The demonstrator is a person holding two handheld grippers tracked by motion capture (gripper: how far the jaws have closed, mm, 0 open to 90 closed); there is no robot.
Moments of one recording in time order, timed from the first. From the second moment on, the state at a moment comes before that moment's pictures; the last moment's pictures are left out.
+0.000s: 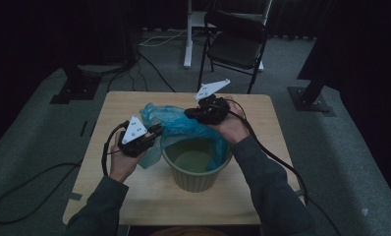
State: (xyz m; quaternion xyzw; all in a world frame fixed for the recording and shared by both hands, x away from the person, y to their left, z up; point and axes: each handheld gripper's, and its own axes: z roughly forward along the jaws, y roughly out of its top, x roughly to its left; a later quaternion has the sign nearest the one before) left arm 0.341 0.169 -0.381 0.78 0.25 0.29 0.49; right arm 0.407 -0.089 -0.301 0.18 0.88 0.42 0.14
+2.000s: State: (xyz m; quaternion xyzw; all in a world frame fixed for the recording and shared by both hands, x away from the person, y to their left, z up) left arm 0.344 0.132 -0.375 0.82 0.21 0.26 0.46; right arm 0.415 -0.161 -0.320 0.30 0.84 0.41 0.18
